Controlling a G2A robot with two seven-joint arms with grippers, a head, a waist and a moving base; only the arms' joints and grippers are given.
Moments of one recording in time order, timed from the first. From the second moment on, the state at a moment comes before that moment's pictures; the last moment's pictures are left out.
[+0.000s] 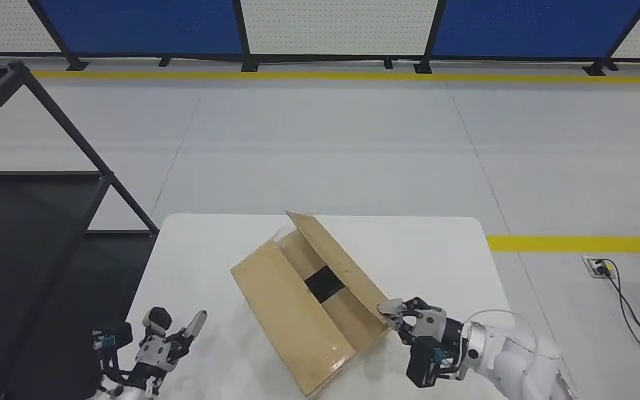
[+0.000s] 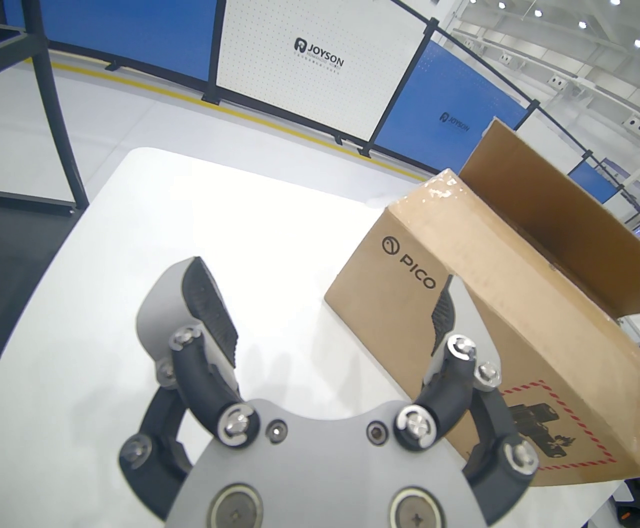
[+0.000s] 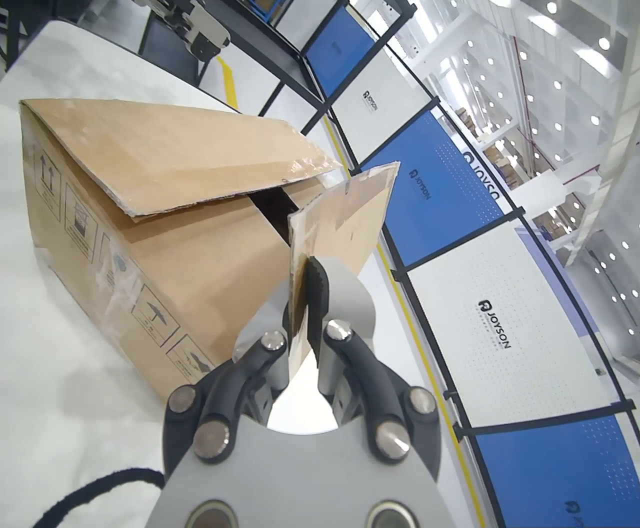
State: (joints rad) left arm 1.59 -1.18 -1.70 -1.76 0.83 -0.31 0.05; right arm -1.14 -1.16 1.43 -1.67 -2.24 -0.76 -0.72
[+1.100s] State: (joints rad) left arm 1.54 -1.15 -1.70 -1.72 1.03 -0.64 -0.03; right arm -0.90 -1.11 1.32 -1.52 -2.28 -0.92 -0.83
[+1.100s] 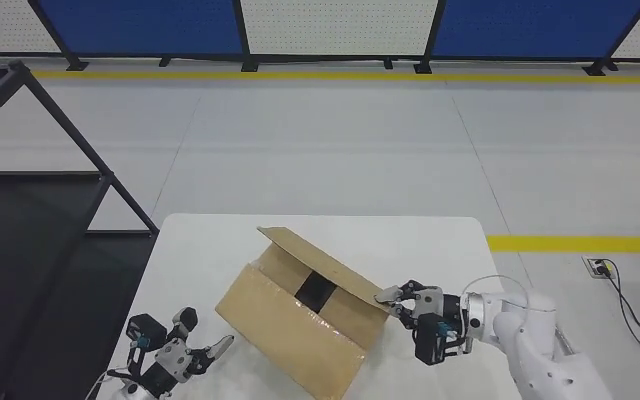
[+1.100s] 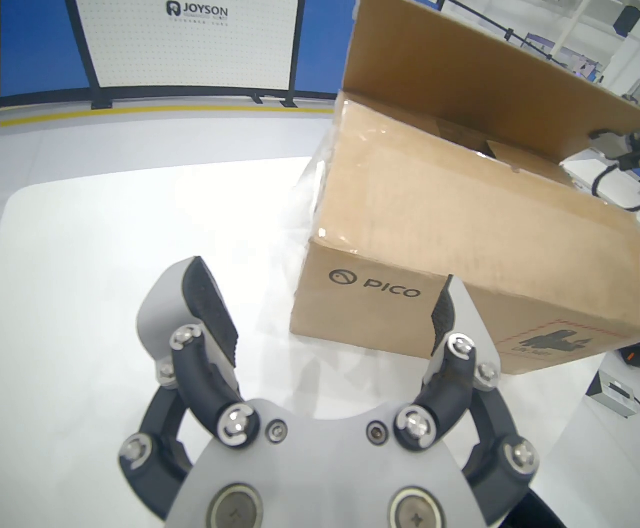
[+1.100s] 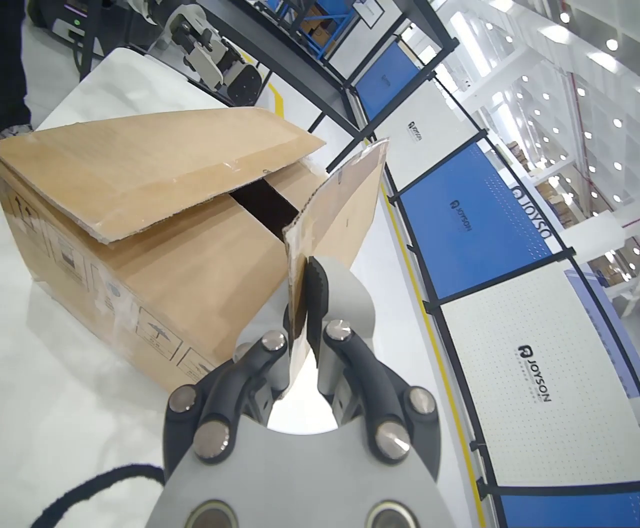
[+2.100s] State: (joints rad) left arm 1.47 -1.13 -1.62 -1.71 1.07 -0.71 -0.10; right arm -0.94 -1.05 1.39 -1.55 -2.17 -0.77 -0.82
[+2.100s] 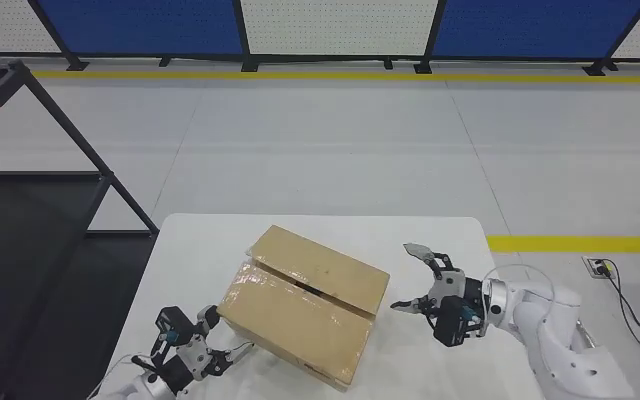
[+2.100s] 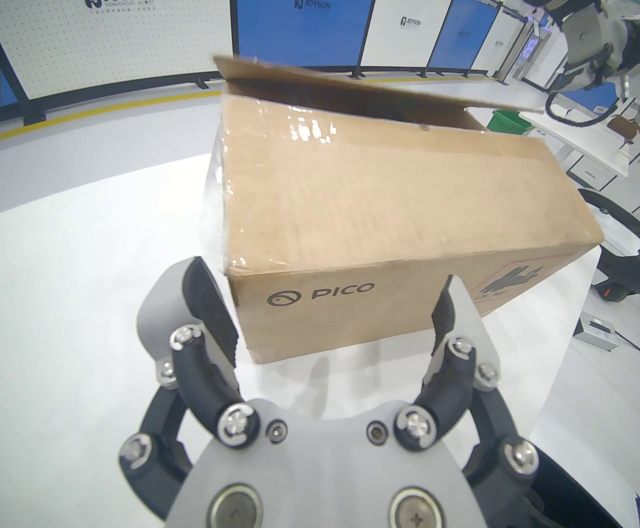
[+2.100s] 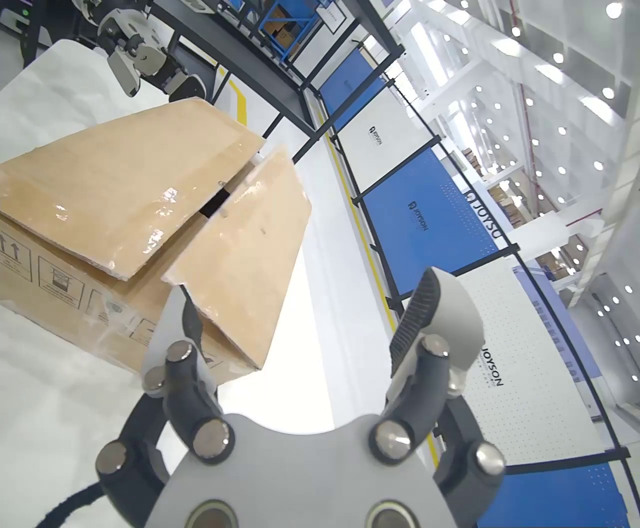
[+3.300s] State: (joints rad) left arm 1.51 -1.13 -1.55 -1.76 1.12 -0.71 -0.11; right arm -1.19 -1.00 1.57 -1.75 -2.13 -0.70 -0.85
